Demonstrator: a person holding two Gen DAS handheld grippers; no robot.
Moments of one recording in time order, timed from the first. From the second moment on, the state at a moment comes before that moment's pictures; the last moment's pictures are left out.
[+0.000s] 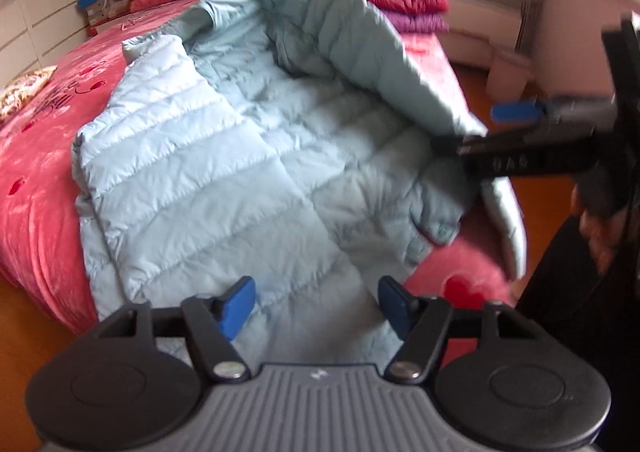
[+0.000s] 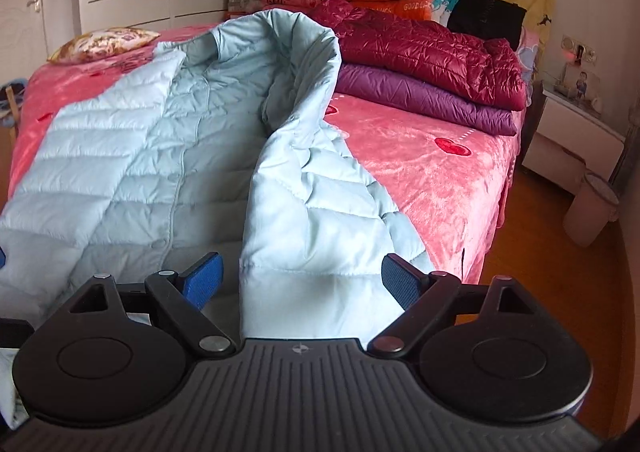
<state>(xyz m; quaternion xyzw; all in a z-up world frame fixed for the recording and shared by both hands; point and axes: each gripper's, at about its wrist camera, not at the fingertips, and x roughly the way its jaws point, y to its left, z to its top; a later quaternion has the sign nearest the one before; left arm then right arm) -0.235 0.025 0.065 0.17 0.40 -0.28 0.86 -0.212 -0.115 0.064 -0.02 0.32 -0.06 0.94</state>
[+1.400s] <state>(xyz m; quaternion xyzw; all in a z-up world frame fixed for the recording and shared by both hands) -0.070 0.096 0.120 0.04 0.32 -0.07 0.95 -0.159 -0.197 0.074 0.01 0.25 -0.16 0.95</state>
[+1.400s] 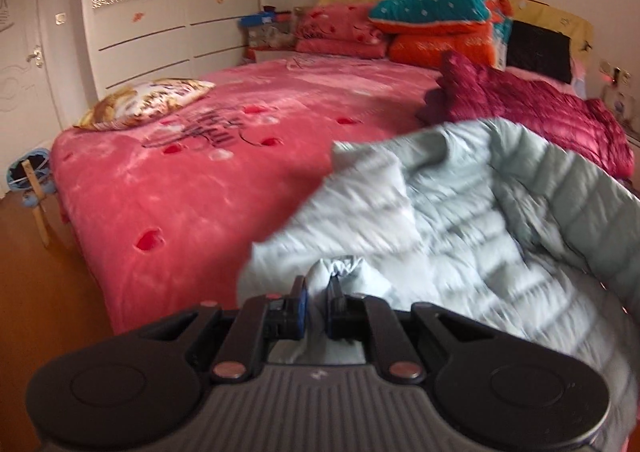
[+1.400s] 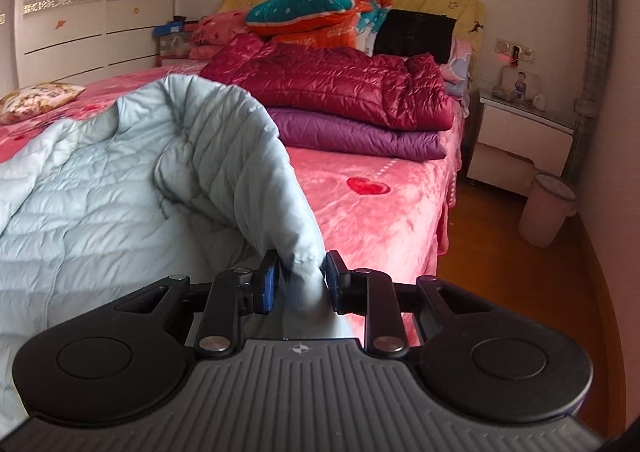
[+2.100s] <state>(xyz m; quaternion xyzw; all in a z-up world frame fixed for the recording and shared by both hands) 0.085 0.178 0.143 0.06 0.26 0.11 0.96 -0.025 -0.241 0.098 -0.09 0.23 -0.21 0.95</state>
